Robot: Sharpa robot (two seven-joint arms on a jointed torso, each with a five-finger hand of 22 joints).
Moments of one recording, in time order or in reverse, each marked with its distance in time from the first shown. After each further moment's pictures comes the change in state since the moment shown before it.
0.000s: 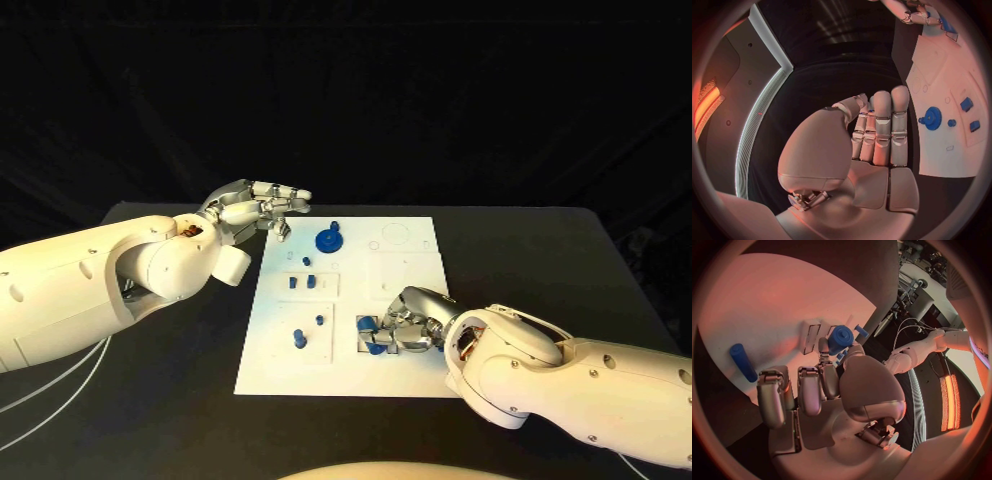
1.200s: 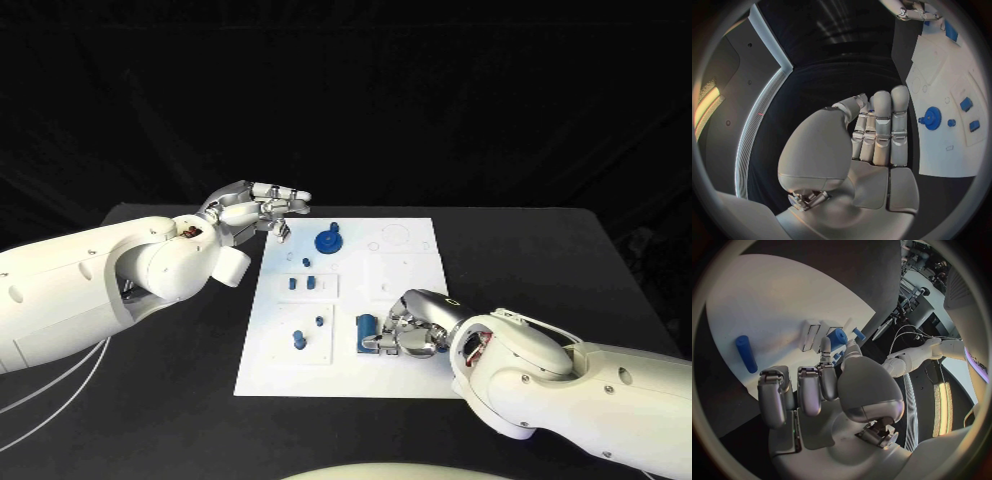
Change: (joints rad) left arm 0.000 -0.002 0.000 -0.001 0.000 0.001 -0.003; left_hand 0.000 0.000 0.000 0.000 0.000 0.000 0.000 0.000 0.000 0.000 0.000 0.000 0.000 0.000 0.000 0.000 -0.001 0.000 0.000 0.000 -0.006 -0.004; right arm -0.004 -0.032 0.000 0.046 -0.093 0.017 -0.008; right_hand 0.040 0.046 0.002 -0.085 -0.152 -0.006 -0.016 0.050 0.086 0.022 -0.014 0.006 0.007 -0.003 -0.010 0.004 0.000 0.000 0.000 -0.007 0.000 0.001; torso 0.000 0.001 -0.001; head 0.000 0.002
